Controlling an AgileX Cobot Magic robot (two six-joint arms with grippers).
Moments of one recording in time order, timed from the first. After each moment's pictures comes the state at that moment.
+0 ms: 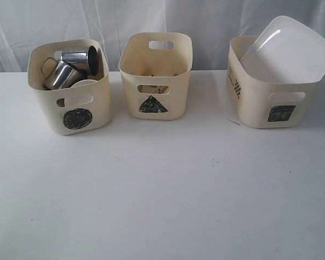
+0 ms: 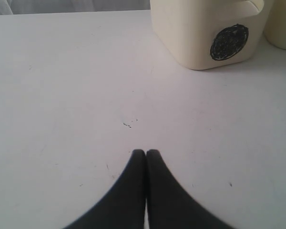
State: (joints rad) left arm 0.00 0.00 0.02 -0.07 0.37 0.08; right arm -0.03 0.01 -0.03 0.34 -0.11 -0.38
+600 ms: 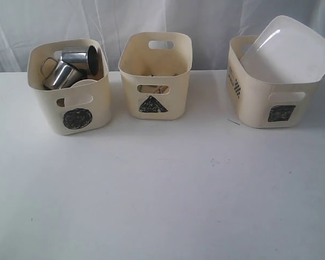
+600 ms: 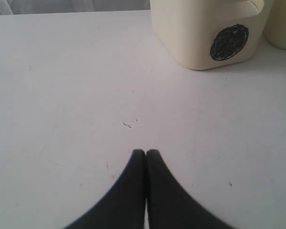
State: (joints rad) left arm 0.00 0.00 0.02 -0.07 0.37 0.08; right arm -0.03 0.01 0.00 -0.01 0.35 -0.09
